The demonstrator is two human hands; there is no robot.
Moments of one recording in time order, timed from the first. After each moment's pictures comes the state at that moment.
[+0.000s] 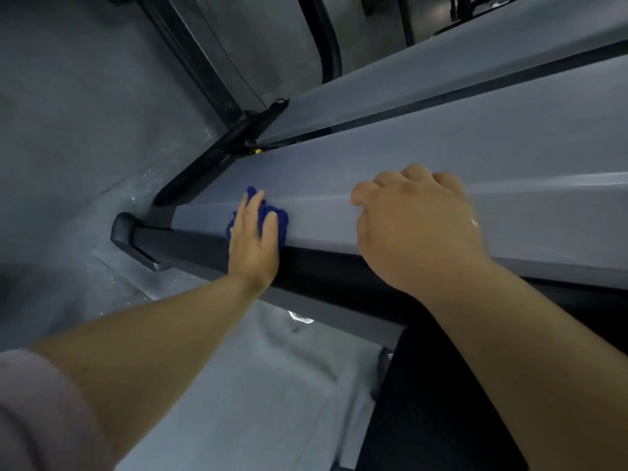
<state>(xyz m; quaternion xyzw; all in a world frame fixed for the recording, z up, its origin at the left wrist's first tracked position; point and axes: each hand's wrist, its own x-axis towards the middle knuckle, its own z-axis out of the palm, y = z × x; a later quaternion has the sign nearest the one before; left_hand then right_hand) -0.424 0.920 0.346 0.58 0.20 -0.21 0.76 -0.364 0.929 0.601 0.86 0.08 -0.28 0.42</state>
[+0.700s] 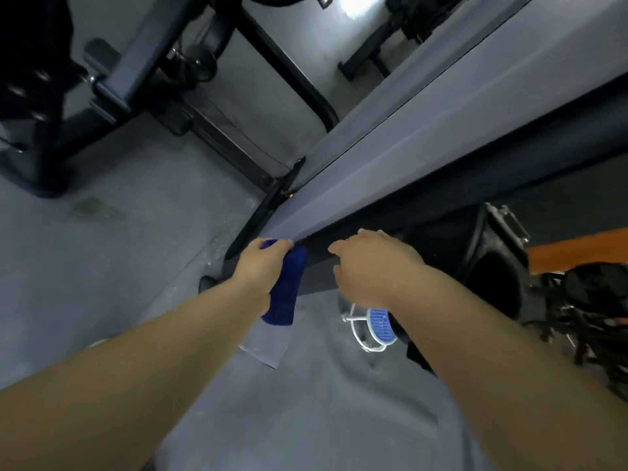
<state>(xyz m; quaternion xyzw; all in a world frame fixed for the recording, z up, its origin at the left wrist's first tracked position) -0.484 1.066 0.444 0.46 0.27 -0.39 0.75 -0.493 0.987 0.598 0.87 -0.05 -0.41 0.25</state>
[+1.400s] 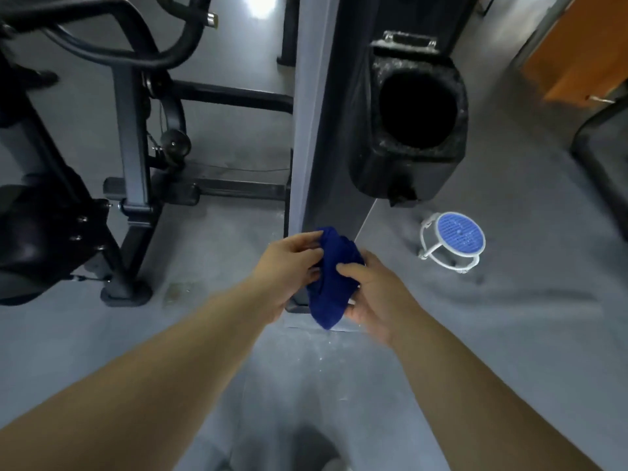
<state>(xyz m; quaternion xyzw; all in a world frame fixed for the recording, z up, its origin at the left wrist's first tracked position) -0.569 1.110 0.498 0.64 -0.04 -0.43 0.64 -0.671 1.007 0.498 0.42 -0.38 0.05 -0.82</state>
